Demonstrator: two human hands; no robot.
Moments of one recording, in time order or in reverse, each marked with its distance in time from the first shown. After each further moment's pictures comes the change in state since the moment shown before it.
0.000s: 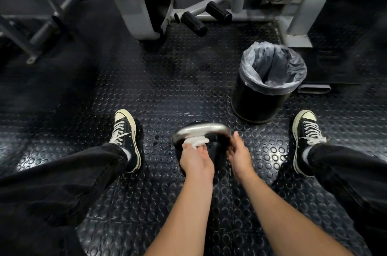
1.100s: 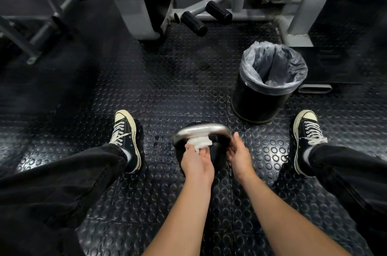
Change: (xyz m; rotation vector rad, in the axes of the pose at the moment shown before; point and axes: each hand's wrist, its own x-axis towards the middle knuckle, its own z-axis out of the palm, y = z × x) left_hand 0.005 -0.005 -0.006 0.039 -0.065 -0.017; right_hand 0.001 0.002 -0.003 -0.023 0.015 0.017
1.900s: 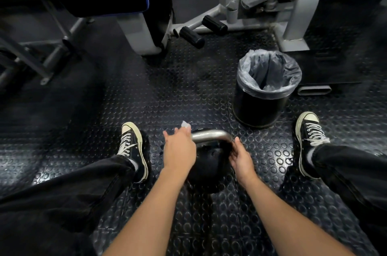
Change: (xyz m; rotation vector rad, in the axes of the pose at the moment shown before) left_hand -0.017 0.070 0.020 2.070 -0.124 1.011; right_hand -0.004 -0.002 0.000 0.031 0.017 0.016
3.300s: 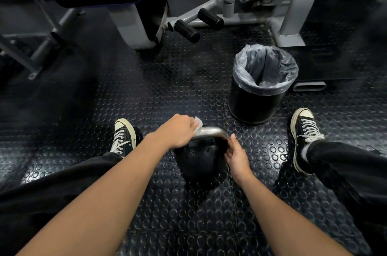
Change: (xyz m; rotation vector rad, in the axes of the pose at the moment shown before) left_hand 0.059 0.005 -0.025 0.124 -0.428 0.345; right_hand -0.001 -0.002 0.001 0.051 -0.023 -0.007
